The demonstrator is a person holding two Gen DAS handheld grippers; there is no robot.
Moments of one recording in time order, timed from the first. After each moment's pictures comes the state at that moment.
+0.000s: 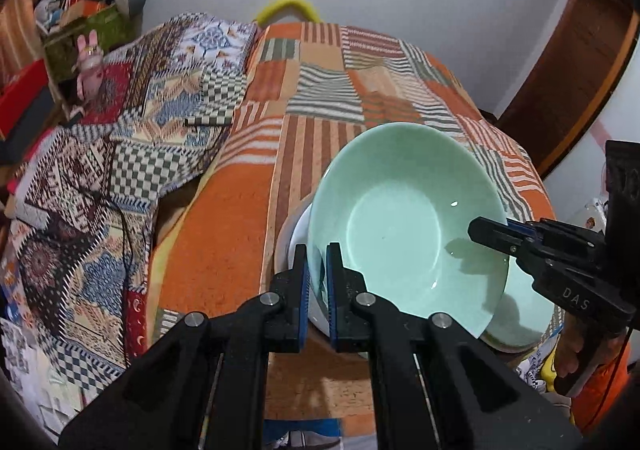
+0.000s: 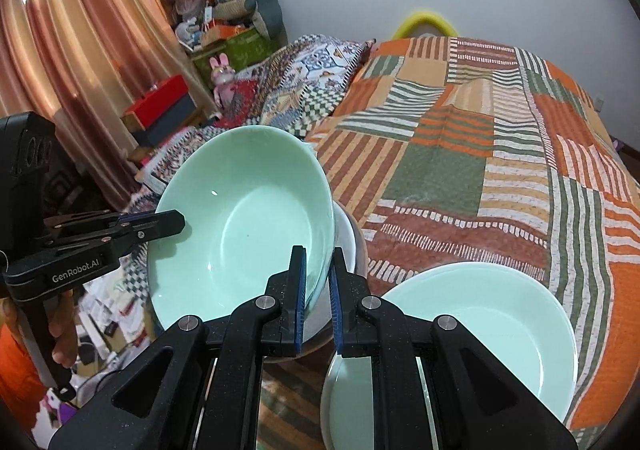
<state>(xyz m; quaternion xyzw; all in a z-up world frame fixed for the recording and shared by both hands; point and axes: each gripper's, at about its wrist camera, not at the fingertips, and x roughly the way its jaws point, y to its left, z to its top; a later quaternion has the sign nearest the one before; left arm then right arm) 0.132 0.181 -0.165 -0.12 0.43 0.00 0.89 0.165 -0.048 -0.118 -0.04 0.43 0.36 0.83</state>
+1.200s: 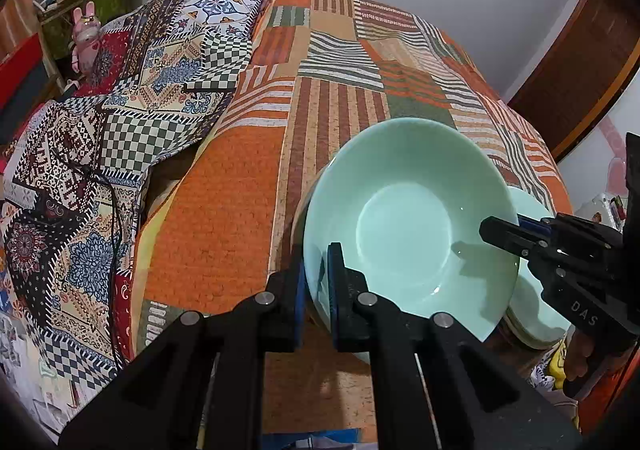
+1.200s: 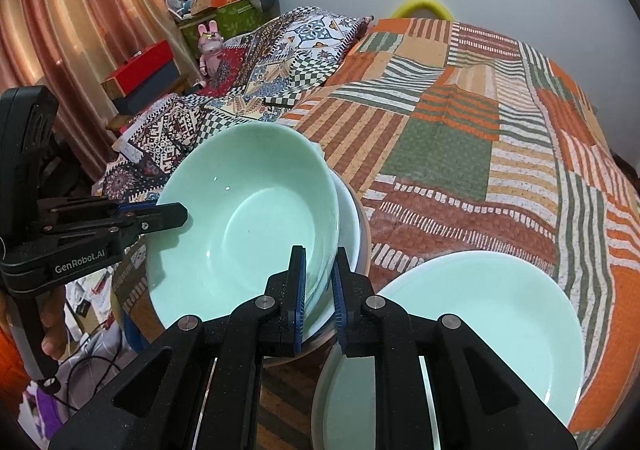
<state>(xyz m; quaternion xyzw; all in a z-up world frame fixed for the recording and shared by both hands) 0.146 0.192 -0.203 -0.13 0.47 0.00 0.87 0.162 -0.028 -0.138 -0.10 0.45 0.33 0.82</state>
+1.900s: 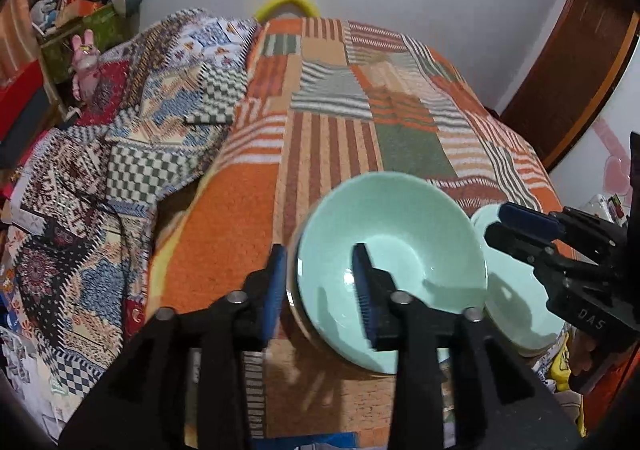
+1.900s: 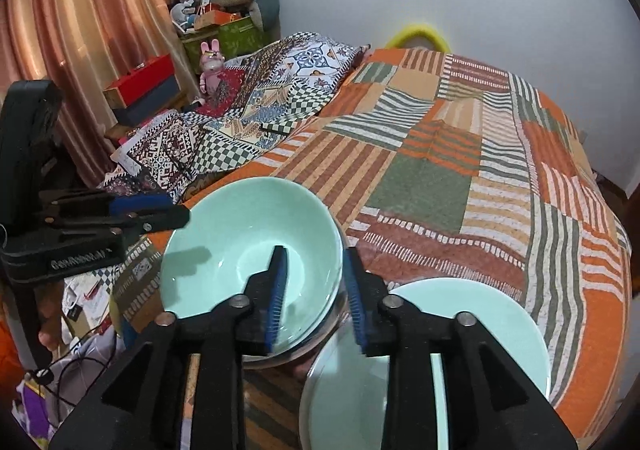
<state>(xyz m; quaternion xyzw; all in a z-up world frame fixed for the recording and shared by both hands) 0.141 0.189 -0.172 -0.11 0.43 0.01 0.90 0.159 -0.038 -0.113 -0.11 0.41 0.33 0.85</state>
